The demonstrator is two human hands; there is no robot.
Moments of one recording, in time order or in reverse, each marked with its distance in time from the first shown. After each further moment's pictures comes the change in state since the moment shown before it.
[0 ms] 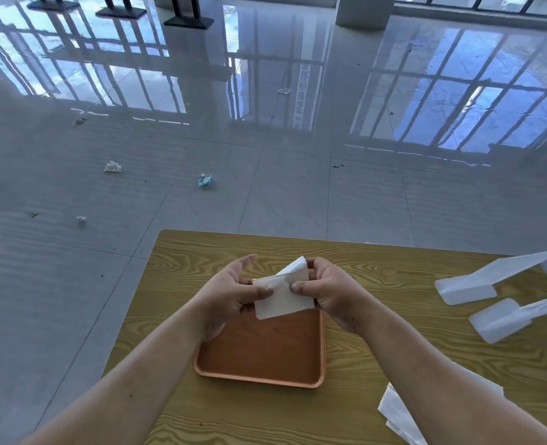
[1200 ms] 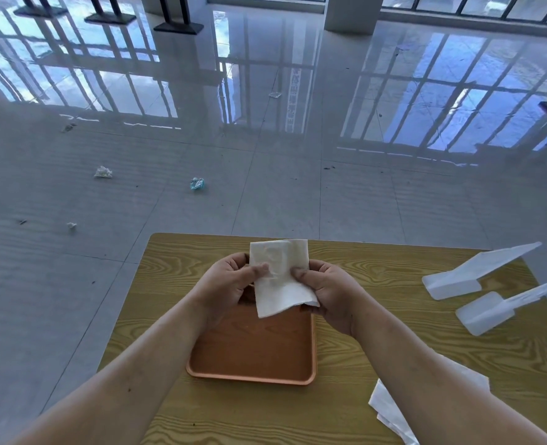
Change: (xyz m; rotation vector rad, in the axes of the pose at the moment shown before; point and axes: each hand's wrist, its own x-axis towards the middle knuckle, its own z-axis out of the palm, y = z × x) left_hand -0.001 0.013 0.026 -0.031 0.003 0.153; right_hand -0.017 -0.004 -0.003 0.157 0.076 0.060
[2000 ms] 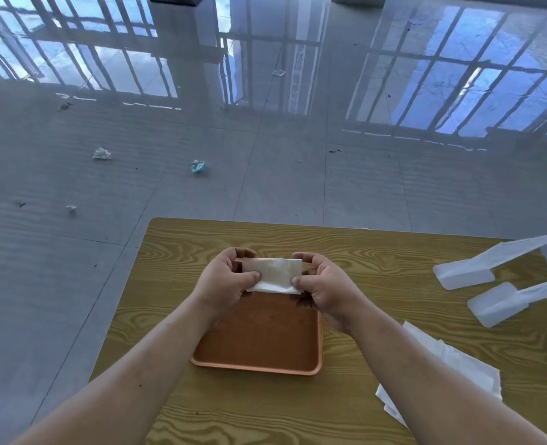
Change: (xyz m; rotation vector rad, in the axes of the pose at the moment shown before) left_hand 0.026 -0.041 -0.030 0.233 0.181 0.022; right_hand 0.029 0.031 0.005 -0.085 0.081 -0.042
